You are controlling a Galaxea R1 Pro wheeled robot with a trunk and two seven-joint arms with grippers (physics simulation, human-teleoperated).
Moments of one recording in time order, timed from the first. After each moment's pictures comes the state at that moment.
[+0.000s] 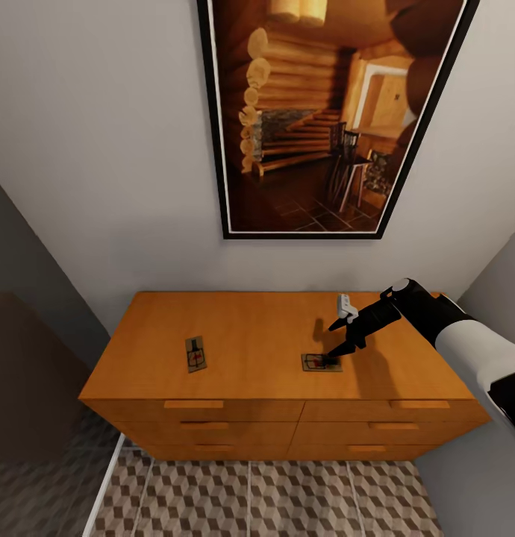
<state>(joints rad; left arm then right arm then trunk) -0.20 -0.03 -0.27 0.07 0.04 -0.31 0.20 -1.28 -0.29 0.60 -0.42 0.16 0.16 1.37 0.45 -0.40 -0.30</state>
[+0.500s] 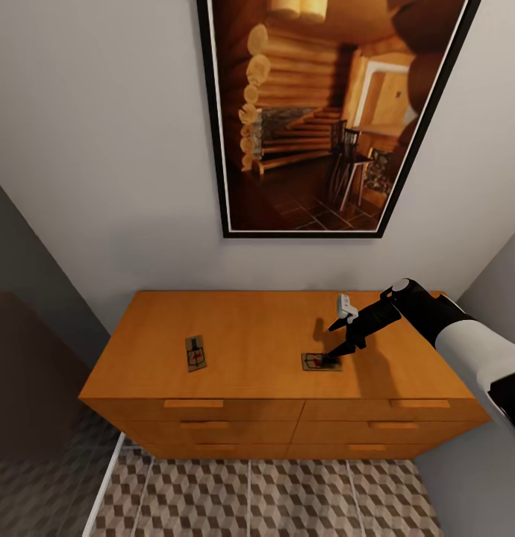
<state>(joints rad) -0.20 -0.03 -0.27 0.07 0.04 -0.31 0.20 -1.29 -0.29 0.60 -0.42 0.16 0.16 1.37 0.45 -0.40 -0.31</state>
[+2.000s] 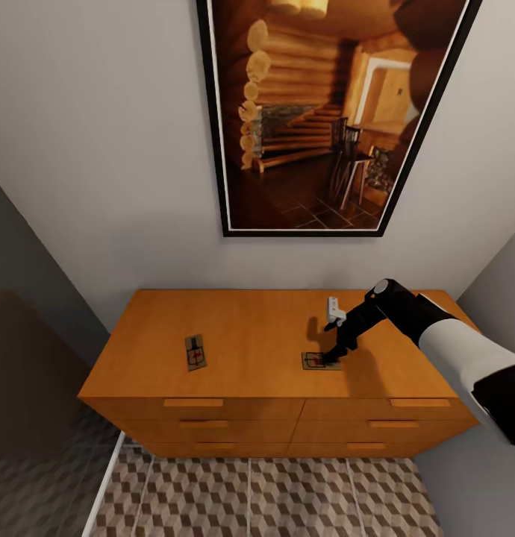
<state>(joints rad) -0.20 -0.02 -0.27 0.07 0.04 -0.31 0.20 -1.28 -0.23 0.62 -0.43 0.33 0.17 1.28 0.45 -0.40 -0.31</state>
